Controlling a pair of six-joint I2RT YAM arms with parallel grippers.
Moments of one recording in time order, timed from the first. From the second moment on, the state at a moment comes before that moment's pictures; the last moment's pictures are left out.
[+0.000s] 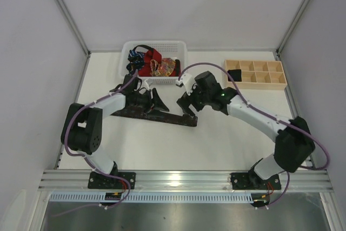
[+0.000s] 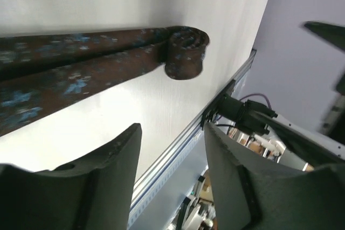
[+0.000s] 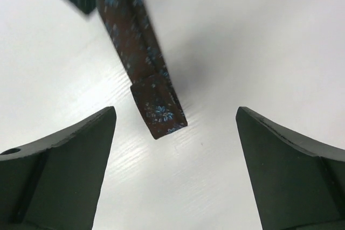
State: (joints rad) left arm -0.23 1.67 0.95 -0.30 0.84 -0.64; right arm 0.70 1.58 1.17 -0.41 -0.20 -0.31
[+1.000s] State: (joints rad) left arm -0.51 1.98 1.24 -0.27 0.83 -0.74; right arm 0.29 1.67 0.72 0.08 -0.74 0.73
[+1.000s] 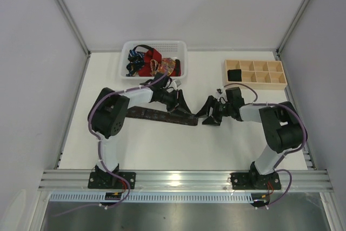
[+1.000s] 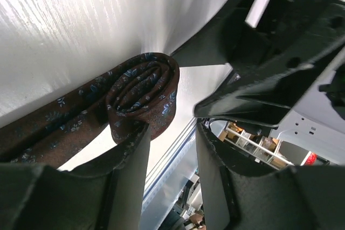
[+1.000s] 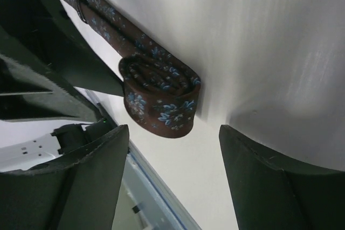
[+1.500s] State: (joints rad) left arm -0.50 2.03 1.25 -0.27 0.83 -0.73; right arm 0.29 1.82 0.69 0.40 -0.84 0.94
